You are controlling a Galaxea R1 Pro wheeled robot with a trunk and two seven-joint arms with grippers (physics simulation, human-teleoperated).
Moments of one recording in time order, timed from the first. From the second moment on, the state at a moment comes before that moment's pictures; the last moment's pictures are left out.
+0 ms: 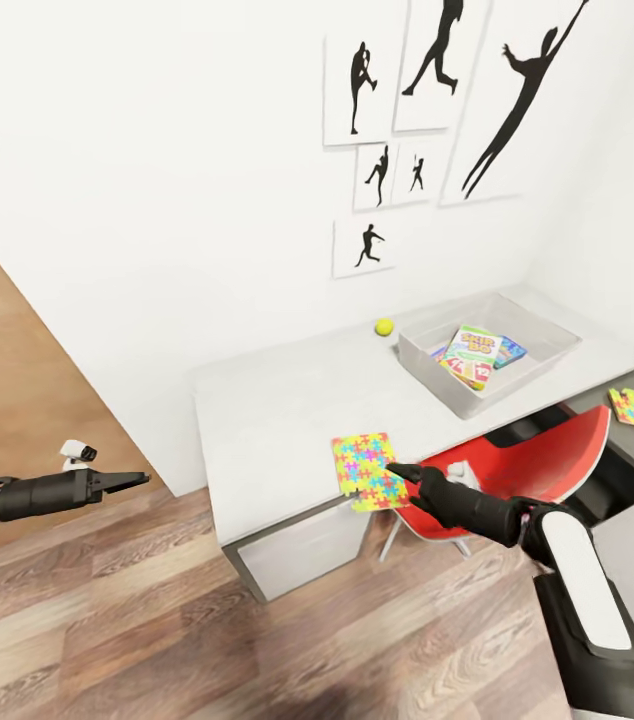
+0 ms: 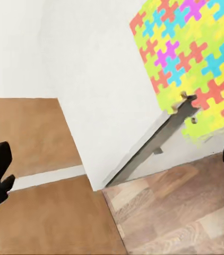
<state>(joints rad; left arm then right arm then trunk) -0.82 0.56 -0.06 -0.61 0.32 0.65 -1.57 -0.42 -0.05 -0.11 -1.60 -1.34 1.04 -0.37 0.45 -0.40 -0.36</state>
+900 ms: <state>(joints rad) -0.82 0.57 -0.06 -0.61 0.33 0.65 -1.57 -0.24 -0.05 -0.14 -1.60 -1.29 0.96 0.11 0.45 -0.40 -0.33</state>
